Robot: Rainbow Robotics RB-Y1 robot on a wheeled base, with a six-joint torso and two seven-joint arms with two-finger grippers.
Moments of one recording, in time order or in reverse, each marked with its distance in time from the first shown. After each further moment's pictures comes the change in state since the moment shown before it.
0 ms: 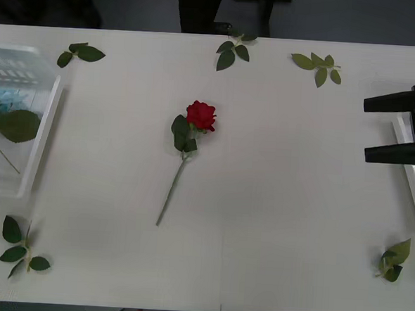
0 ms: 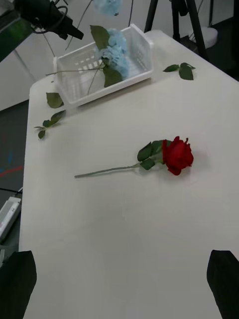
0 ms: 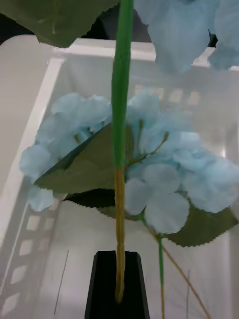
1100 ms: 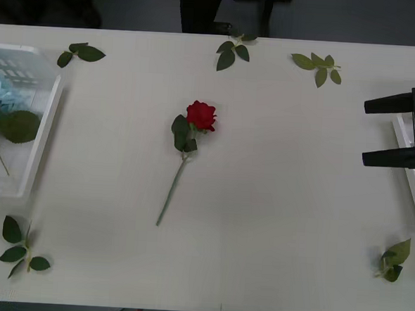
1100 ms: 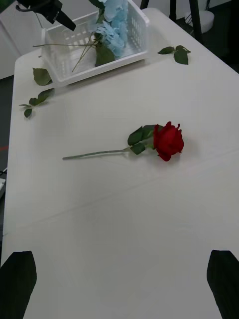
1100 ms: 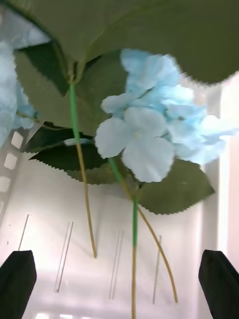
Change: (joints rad) right arm 0.008 0.000 0.000 -0.057 0.074 0.000 0.028; left arm 0.000 0.021 -0.010 0.104 0.128 0.101 -0.026
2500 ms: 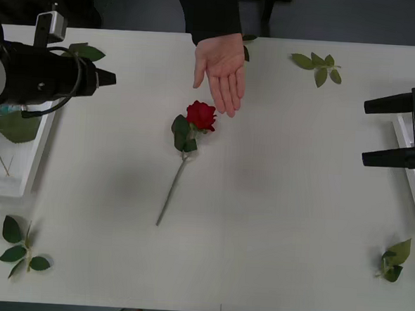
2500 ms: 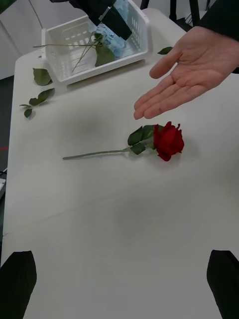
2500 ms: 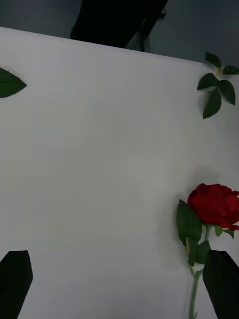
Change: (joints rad) right arm 0.000 0.000 0.000 0.000 0.000 0.000 0.000; left arm -0.313 -0.141 -0.565 -0.431 -0.338 0.154 0.714
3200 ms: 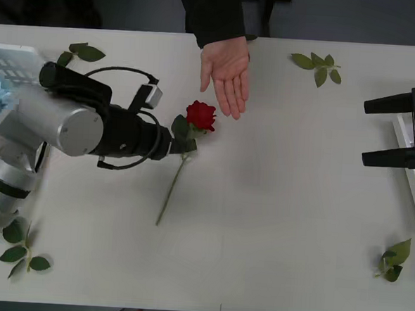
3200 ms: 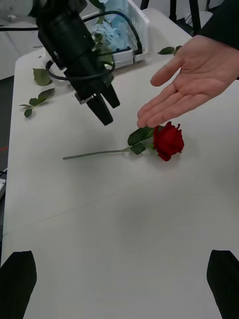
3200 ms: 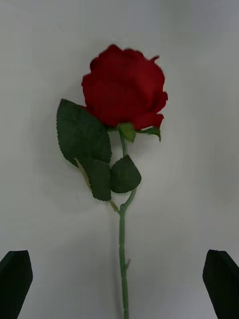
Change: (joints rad) right arm 0.000 0.000 0.000 0.000 0.000 0.000 0.000; left arm -0.012 -0.047 -0.405 0.104 0.040 -0.094 -0.062
